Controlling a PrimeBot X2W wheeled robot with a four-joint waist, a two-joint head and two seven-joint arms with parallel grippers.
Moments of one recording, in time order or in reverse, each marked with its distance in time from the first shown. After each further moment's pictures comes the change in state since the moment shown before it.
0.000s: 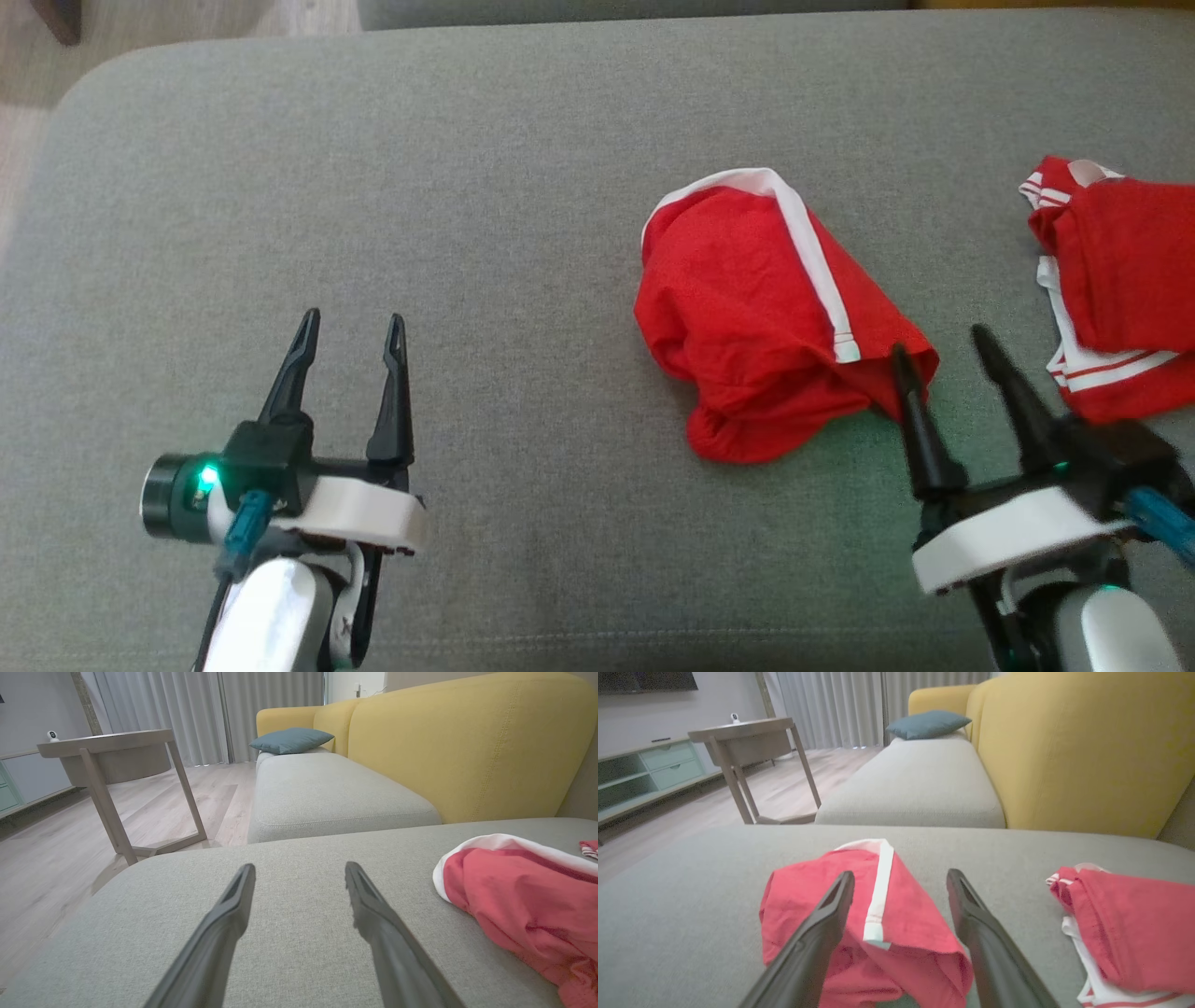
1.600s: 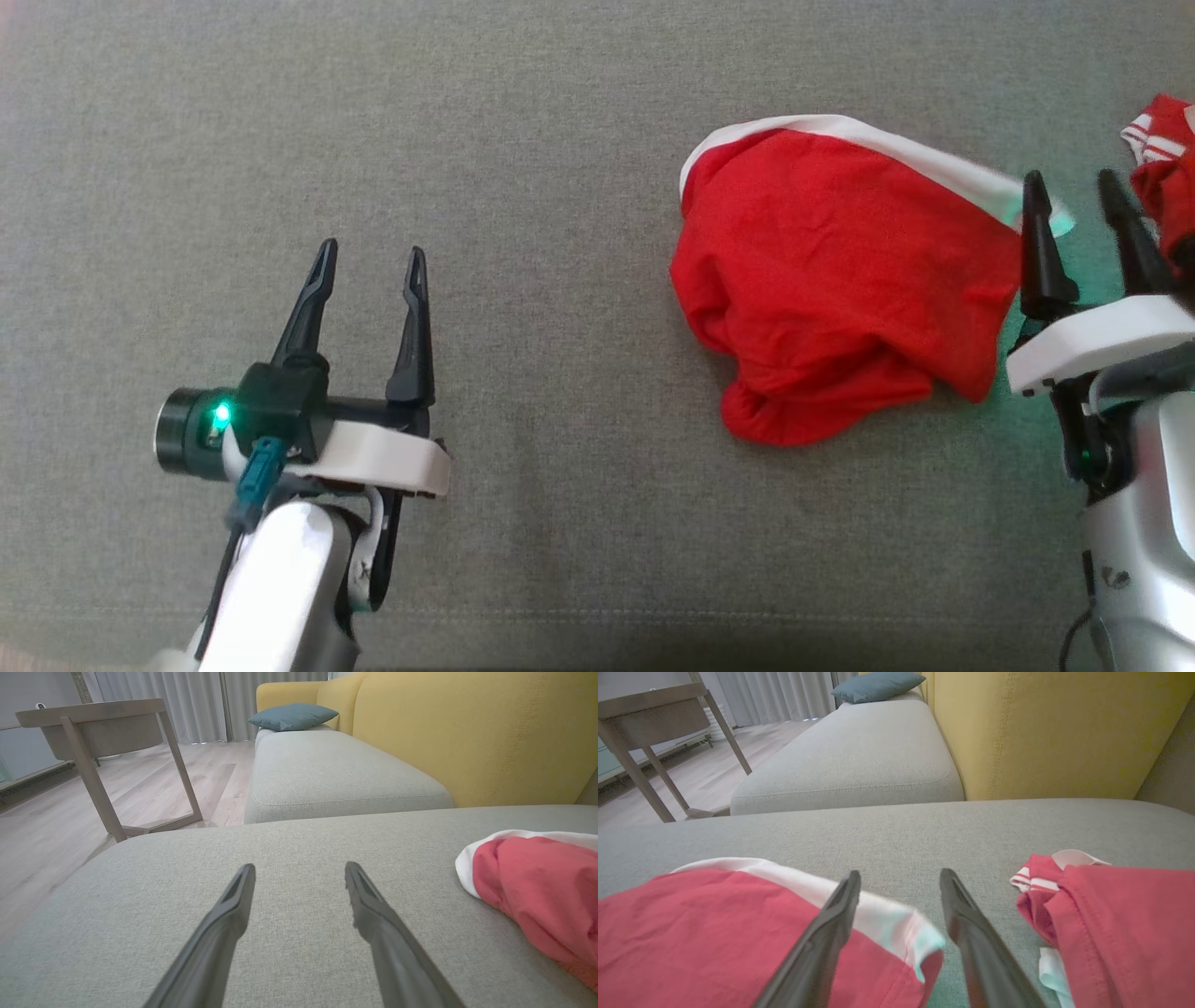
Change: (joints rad) left arm -0.106 -0.026 -0.024 0.001 0.002 -0.001 0.000; right arm -0.427 -0.094 -0.134 0.484 0.068 0.000 -0.079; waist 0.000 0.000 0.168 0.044
